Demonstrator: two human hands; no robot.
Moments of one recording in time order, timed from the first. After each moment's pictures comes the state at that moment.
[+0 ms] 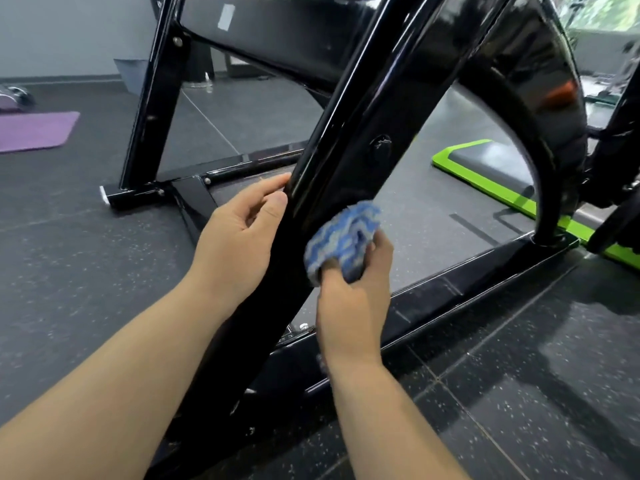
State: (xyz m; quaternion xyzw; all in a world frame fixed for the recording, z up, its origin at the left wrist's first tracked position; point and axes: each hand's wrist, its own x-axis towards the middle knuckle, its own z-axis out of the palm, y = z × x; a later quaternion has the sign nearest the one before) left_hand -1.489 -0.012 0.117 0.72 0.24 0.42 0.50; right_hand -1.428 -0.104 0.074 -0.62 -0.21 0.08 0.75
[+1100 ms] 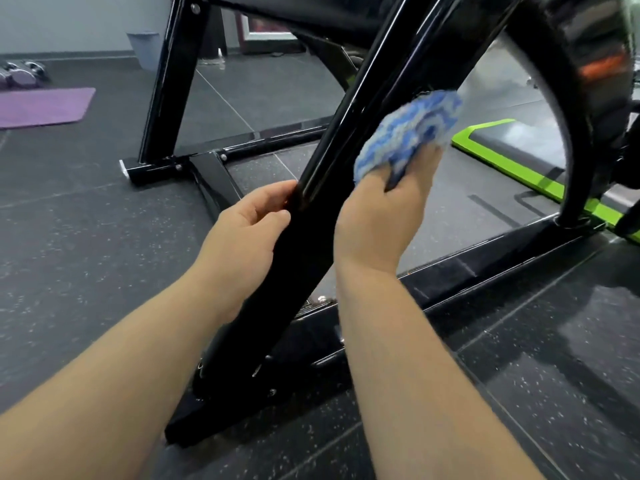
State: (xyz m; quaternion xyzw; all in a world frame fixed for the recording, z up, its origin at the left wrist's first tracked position) left_hand -1.528 -0.018 0.089 0.68 0.28 0.36 0.58; right_hand -1.423 -0.069 0.095 -0.61 -0.19 -0.07 0.77
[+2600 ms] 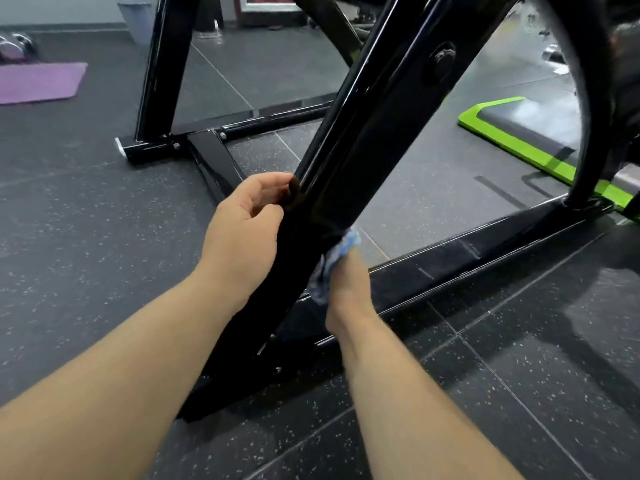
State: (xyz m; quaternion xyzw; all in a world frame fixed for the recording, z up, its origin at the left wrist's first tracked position) left_hand -1.534 -0.019 0.070 0.68 0.33 0.39 0.53; right_hand -1.440 -0.077 0.010 -0.62 -0.01 0.37 0.70
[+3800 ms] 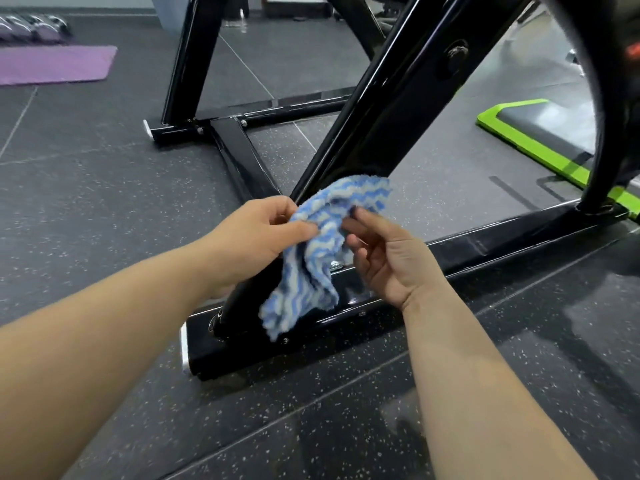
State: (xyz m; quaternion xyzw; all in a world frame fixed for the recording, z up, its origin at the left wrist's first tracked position) left_hand -1.573 -0.032 0.075 0.74 0.32 0.18 0.57; right_hand -1.426 -0.131 0.054 -0.49 -0.06 0.50 0.72
